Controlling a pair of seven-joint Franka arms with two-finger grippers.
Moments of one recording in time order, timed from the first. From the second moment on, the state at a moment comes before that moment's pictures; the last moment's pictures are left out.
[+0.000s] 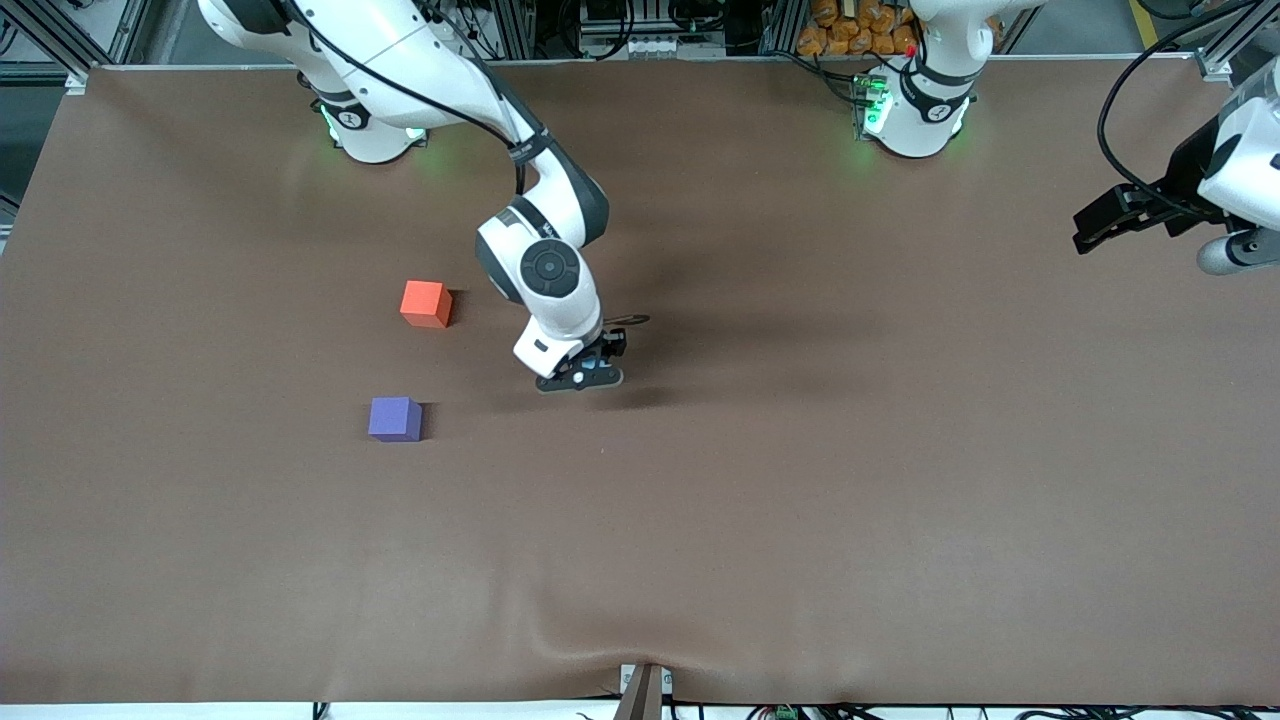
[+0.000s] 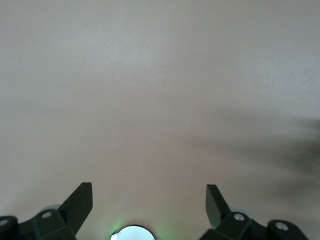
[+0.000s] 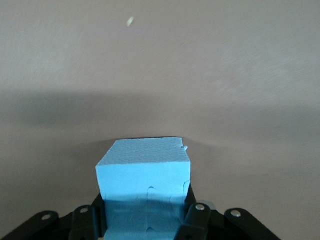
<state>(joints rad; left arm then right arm) 0.21 -0.02 -0.32 -1.55 0.04 1.46 -0.27 0.65 0.62 0.02 -1.74 0.02 2.35 0.57</state>
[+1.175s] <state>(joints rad) 0.21 -0.02 -0.32 -1.55 0.04 1.47 -0.26 0.25 0.14 0.01 -2.26 0.02 2.34 0.40</state>
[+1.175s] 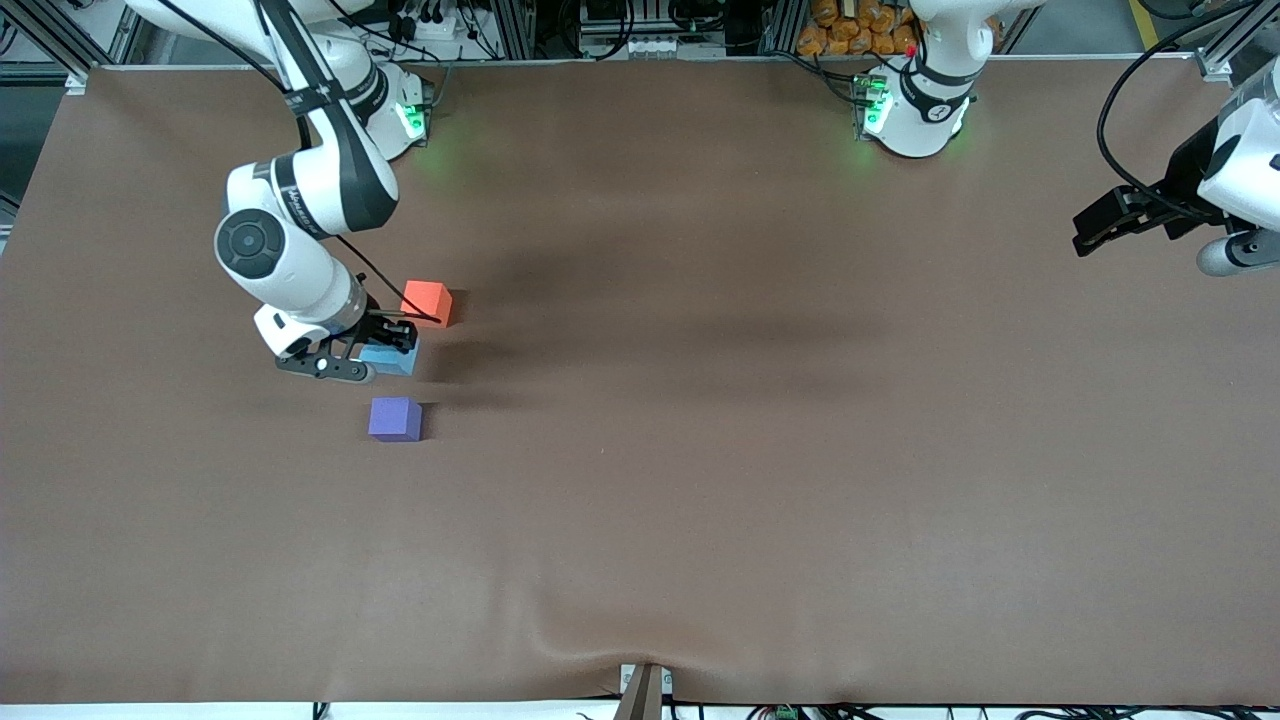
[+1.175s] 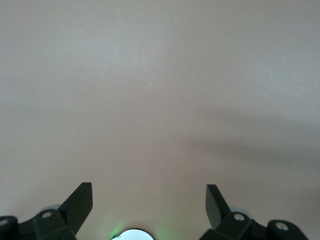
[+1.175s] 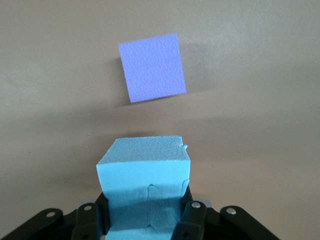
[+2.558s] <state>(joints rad) 0.21 -0.03 -0.33 -1.55 0.04 1.47 -0.24 0.24 0.28 0.02 -2.33 0.02 2.55 0.40</state>
